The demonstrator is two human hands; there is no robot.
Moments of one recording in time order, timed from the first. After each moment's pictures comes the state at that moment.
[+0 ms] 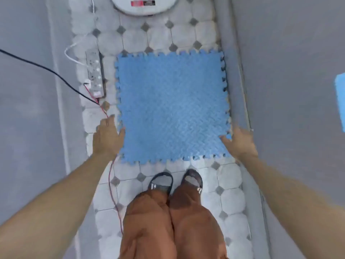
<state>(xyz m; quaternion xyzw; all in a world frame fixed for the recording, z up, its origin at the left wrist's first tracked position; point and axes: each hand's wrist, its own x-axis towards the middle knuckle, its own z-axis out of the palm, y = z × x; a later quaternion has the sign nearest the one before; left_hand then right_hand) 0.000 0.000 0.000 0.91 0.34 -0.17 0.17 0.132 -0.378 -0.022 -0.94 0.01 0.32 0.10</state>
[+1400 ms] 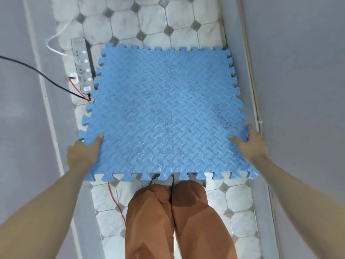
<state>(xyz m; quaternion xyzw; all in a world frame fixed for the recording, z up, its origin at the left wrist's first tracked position) -0.044 0.045 -0.046 0.75 0.59 -0.25 0.18 0.127 -0.419 -0.063 -0.90 0.16 0.34 0.21</state>
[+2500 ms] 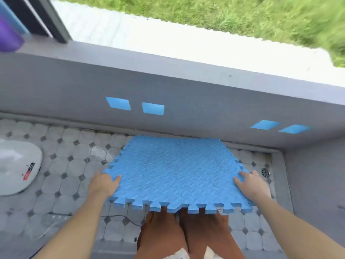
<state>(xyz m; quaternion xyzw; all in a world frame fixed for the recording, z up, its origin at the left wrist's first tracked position) -0.007 -0.135 0.431 0.91 -0.22 -0.35 -0.10 -0.411 -0.404 0.465 -0.72 0.62 0.26 0.18</state>
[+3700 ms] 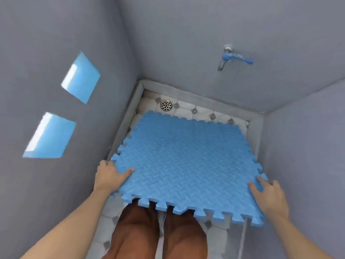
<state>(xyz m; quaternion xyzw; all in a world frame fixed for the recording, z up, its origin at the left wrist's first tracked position) -0.481 -0.687 0.151 0.58 -0.74 -0.26 -0.23 -0.779 -0.310 0.165 -0.05 0.96 0.02 0.29</state>
